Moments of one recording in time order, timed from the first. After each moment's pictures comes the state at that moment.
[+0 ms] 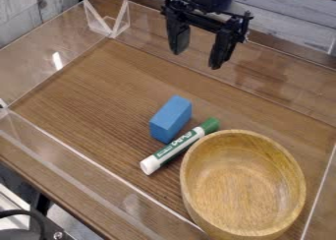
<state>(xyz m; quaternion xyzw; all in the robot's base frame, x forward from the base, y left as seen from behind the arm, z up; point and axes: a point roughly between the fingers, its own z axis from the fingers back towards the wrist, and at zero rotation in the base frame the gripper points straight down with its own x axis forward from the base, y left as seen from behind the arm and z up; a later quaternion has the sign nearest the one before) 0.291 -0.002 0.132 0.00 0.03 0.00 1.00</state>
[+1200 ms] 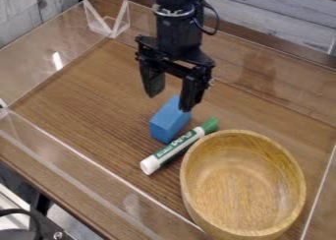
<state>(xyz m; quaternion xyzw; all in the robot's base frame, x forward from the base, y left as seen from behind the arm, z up) 0.257 0.016 0.088 -0.04 0.04 -0.02 1.00</state>
